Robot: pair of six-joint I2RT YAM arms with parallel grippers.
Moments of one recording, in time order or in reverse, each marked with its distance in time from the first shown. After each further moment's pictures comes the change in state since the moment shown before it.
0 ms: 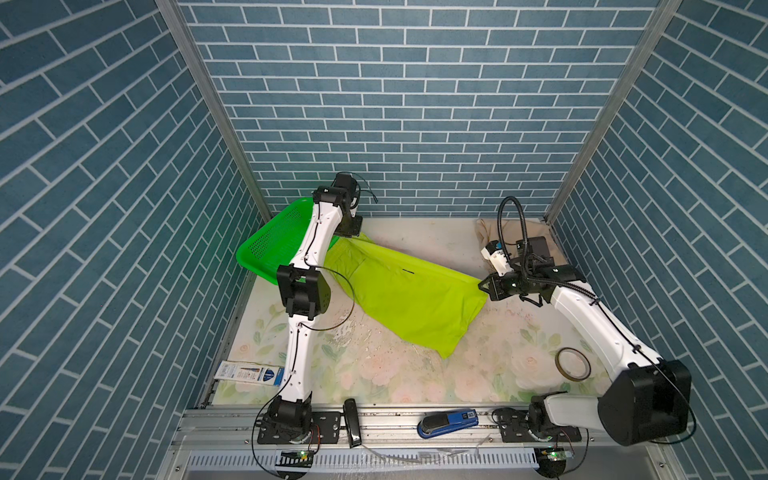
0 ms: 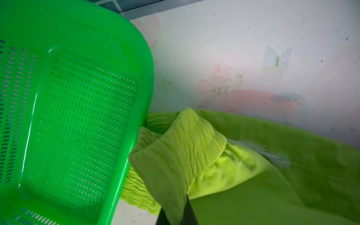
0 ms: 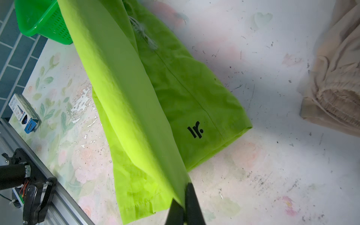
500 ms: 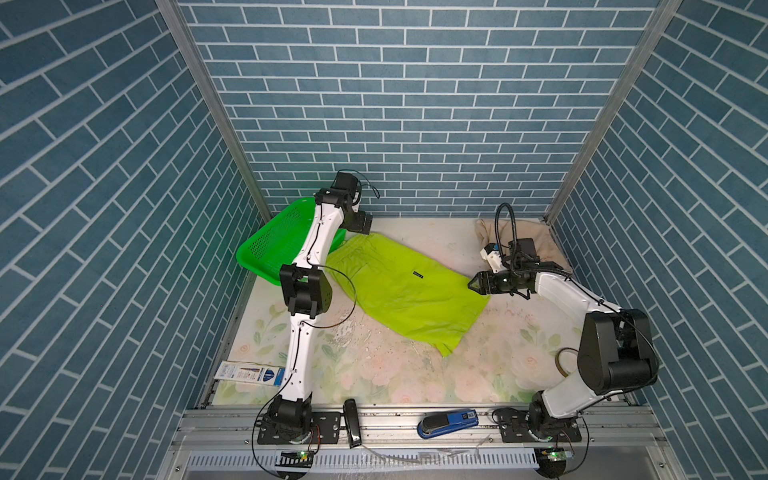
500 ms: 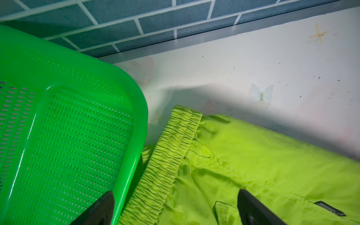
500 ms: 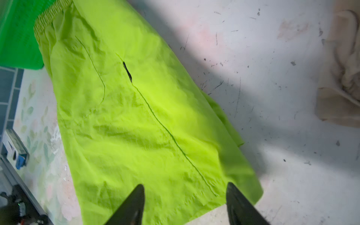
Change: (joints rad) left arm -0.001 0.012 0.024 0.110 0.037 -0.005; right arm -0.050 0.225 -0.023 0.205 -0.023 0.129
